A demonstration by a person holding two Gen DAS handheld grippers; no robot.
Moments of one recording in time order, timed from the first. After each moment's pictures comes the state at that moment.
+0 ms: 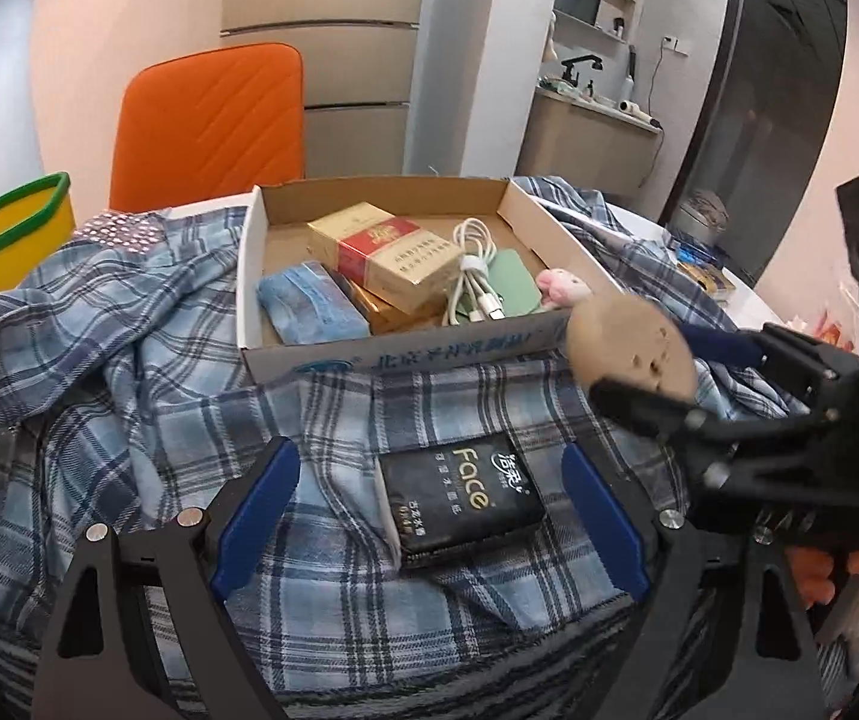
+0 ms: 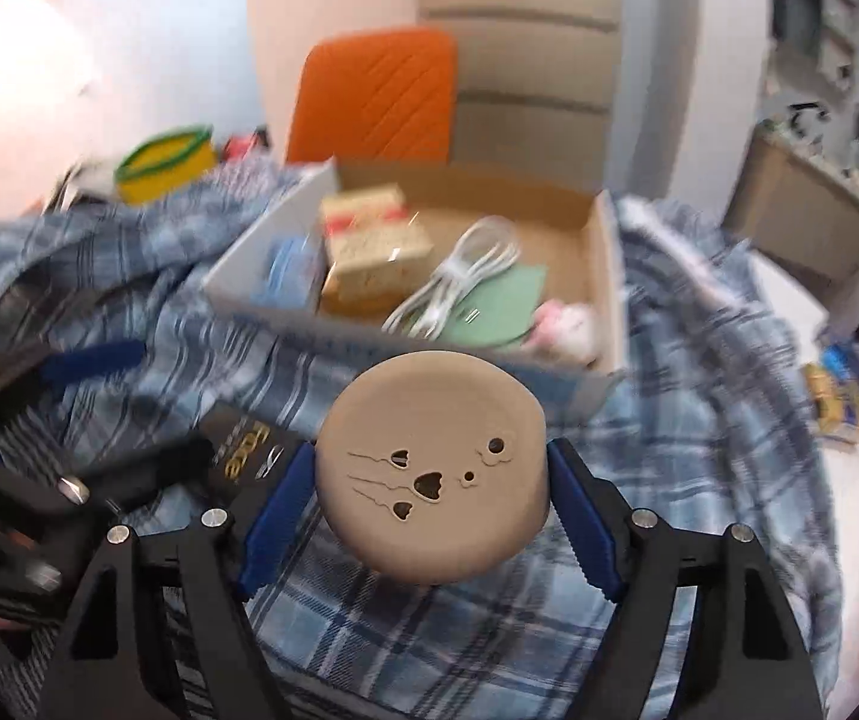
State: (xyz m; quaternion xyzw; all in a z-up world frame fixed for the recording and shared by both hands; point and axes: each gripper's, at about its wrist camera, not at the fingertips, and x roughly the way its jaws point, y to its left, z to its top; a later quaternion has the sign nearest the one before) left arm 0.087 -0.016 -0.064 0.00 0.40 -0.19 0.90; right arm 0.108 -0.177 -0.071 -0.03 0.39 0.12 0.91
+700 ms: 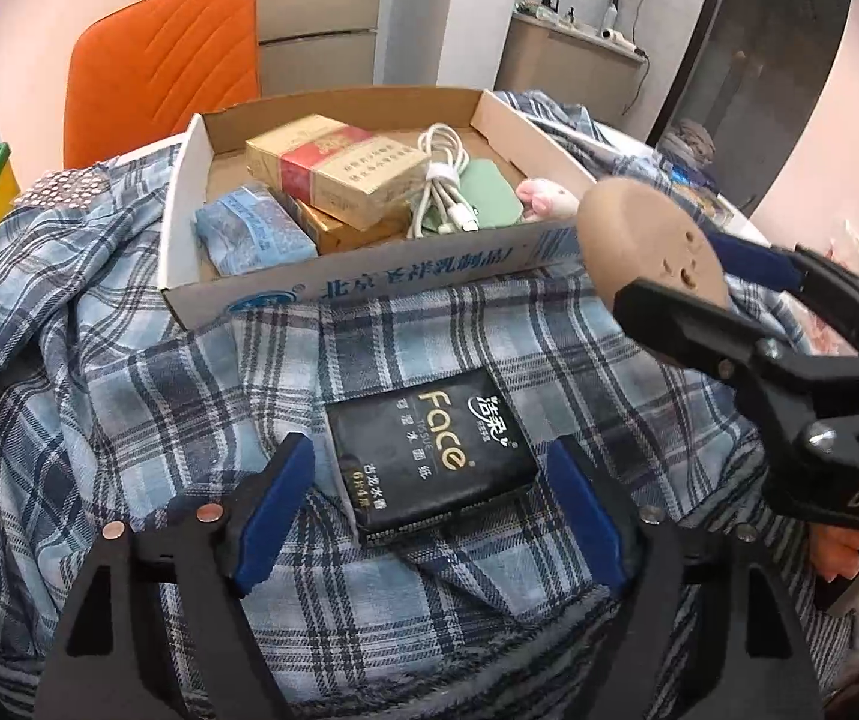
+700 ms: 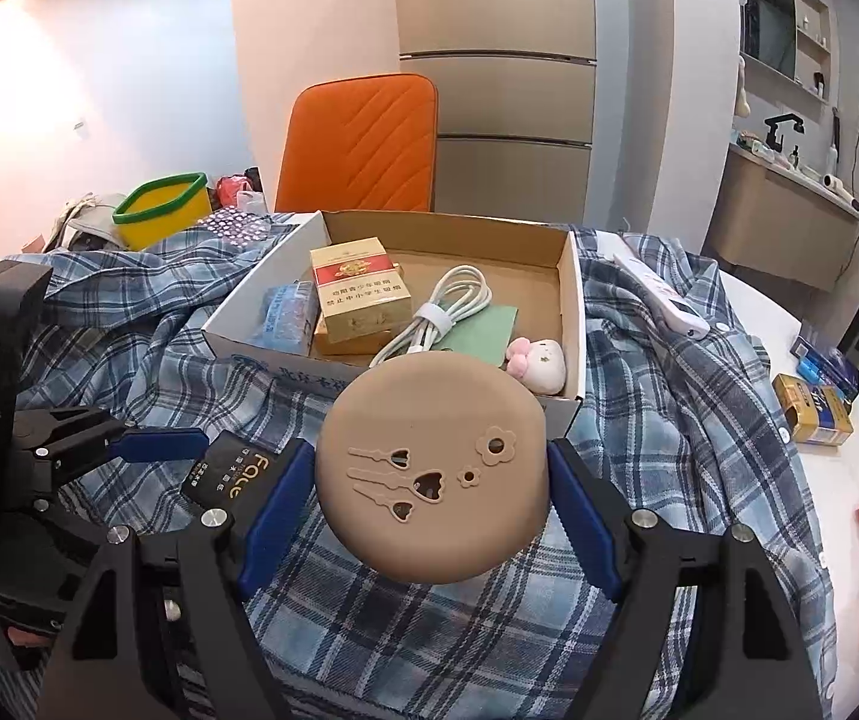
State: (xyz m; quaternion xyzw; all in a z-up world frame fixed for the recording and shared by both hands) left arm 0.100 -0.038 -0.089 0.04 0.48 -0.21 0.85; right arm 0.101 -0.179 -0.061 -0.03 0.37 0.12 0.92
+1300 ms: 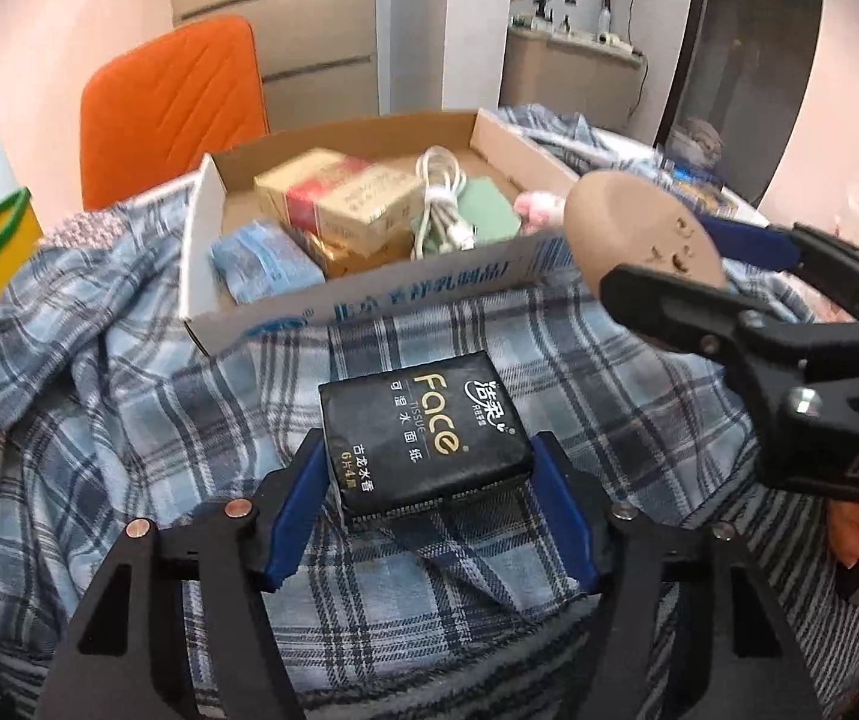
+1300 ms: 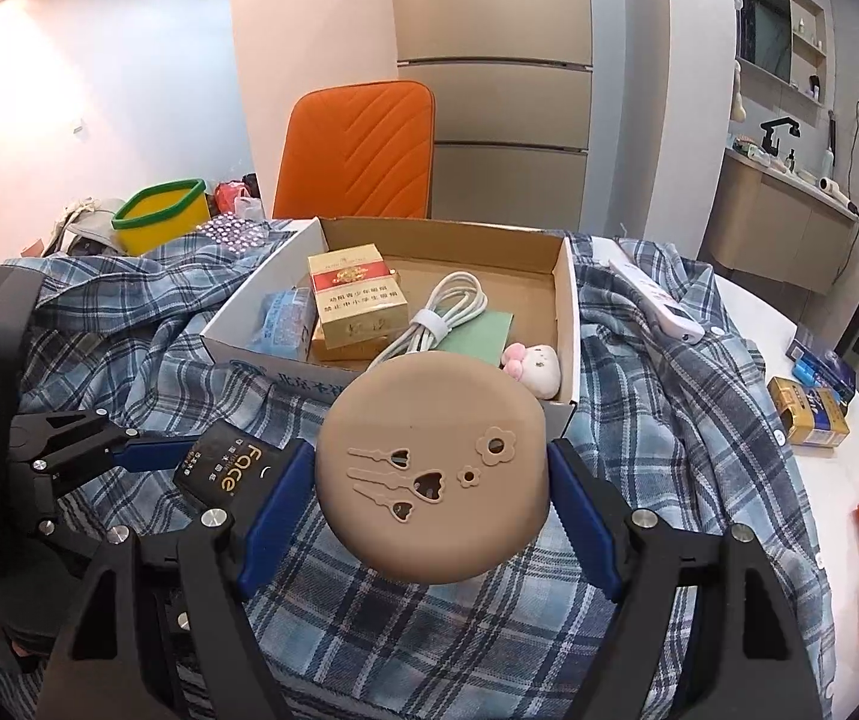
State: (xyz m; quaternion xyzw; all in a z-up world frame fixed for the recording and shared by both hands) left arm 0.082 -0.039 -0.074 0.07 0.43 -0.19 0.88; right arm 0.097 -0.181 -0.059 -0.03 0.35 0.12 0.93
